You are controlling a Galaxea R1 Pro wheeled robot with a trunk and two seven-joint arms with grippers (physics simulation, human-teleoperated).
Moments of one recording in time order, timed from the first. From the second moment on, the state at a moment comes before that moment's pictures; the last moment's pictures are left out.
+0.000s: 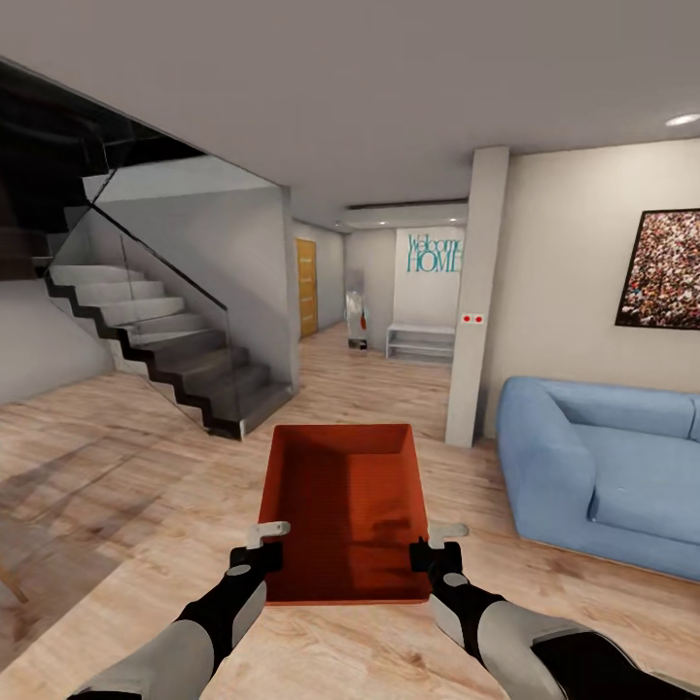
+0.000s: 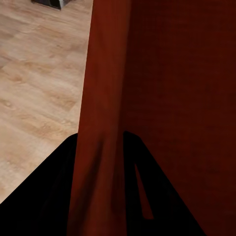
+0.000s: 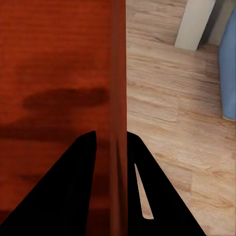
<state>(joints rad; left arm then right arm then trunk) -0.68 -0.12 -0.01 -0.27 0.05 -0.02 0.21 -0.80 0.13 0.13 0.05 -0.05 -0.31 -0.18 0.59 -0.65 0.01</state>
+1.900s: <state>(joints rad) -0.68 -0.12 -0.01 -0.27 0.06 -0.02 0.21 -0.80 0.13 0.13 0.05 -0.05 -0.30 -0.18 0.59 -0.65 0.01</state>
